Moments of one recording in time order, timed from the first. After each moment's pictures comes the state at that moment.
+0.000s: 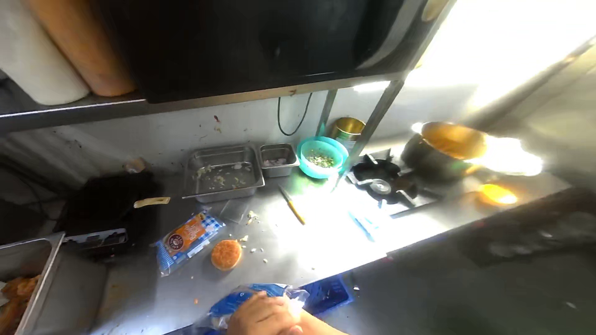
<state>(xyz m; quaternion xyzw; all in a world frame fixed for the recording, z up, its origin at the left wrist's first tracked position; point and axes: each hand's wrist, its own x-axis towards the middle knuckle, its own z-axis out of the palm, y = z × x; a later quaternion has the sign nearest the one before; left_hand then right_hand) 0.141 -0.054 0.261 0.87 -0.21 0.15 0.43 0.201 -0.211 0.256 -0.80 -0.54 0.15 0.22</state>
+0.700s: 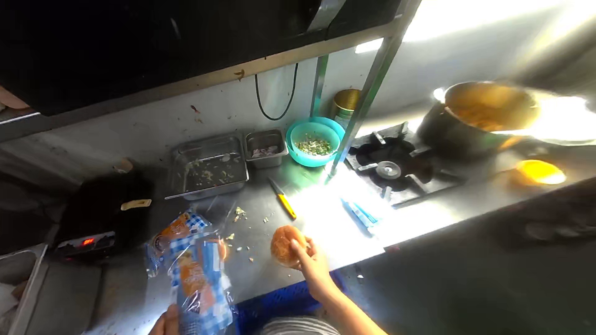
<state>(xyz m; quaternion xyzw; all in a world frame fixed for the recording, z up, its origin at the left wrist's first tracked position) 0.116 0.003 0.177 0.80 0.32 0.22 0.46 0.305 -0.288 0.169 -0.58 0.12 0.17 0.79</state>
